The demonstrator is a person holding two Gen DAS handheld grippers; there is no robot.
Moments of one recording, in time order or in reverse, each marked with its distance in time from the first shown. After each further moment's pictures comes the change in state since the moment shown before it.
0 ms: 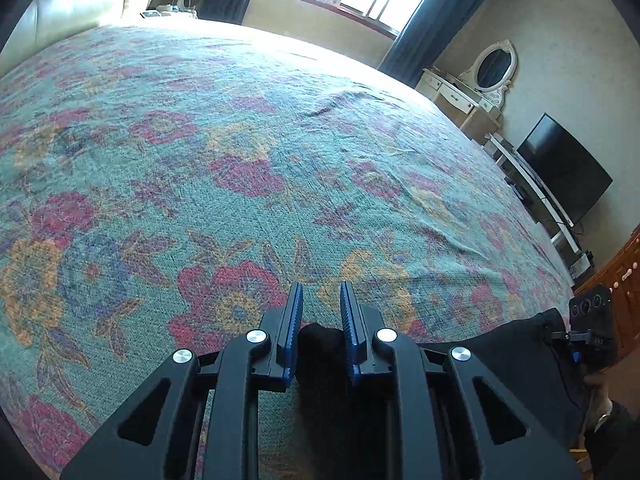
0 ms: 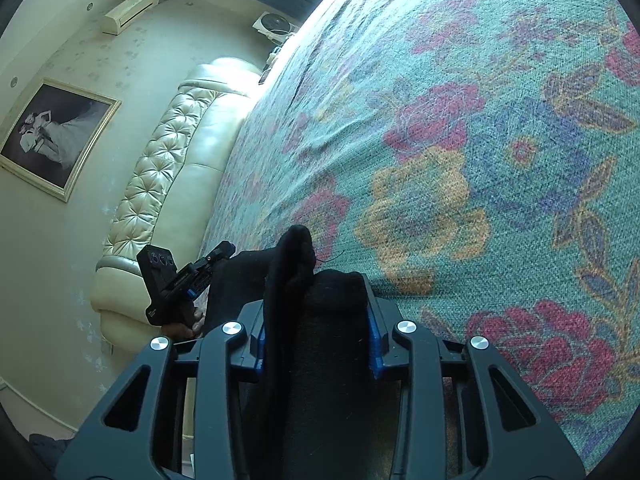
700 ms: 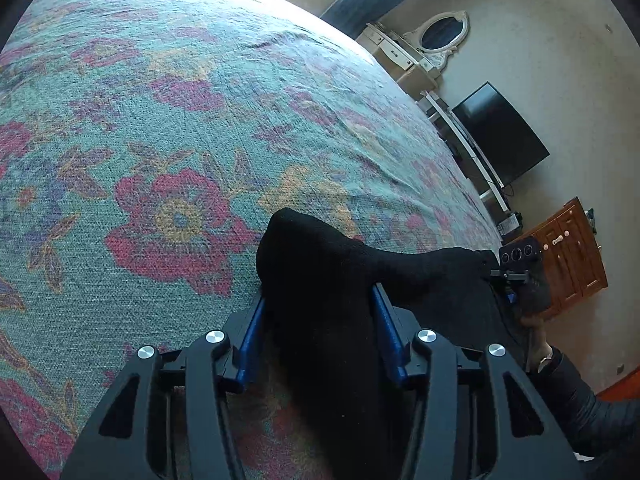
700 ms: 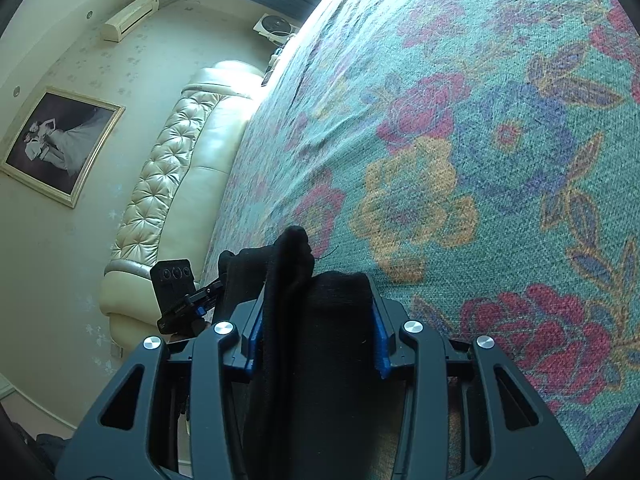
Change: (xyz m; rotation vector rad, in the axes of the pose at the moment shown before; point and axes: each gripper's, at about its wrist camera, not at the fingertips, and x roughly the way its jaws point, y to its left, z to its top) left arm 0.001 0.008 -0.025 0.040 0.193 -0.272; right arm -0.009 -0.013 -0.004 0.017 -0.003 0.025
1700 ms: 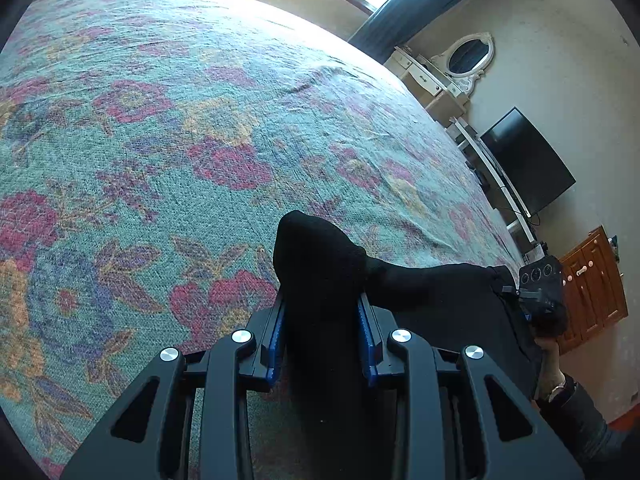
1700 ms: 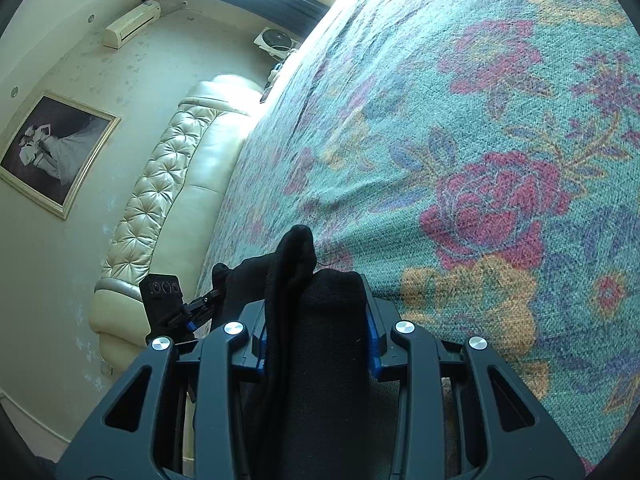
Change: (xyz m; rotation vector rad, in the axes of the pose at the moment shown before) left arm -0.004 0.026 0.053 -0.044 -0.079 0.109; right arm 0.048 0.020 0.052 -0.012 -0.066 -0.023
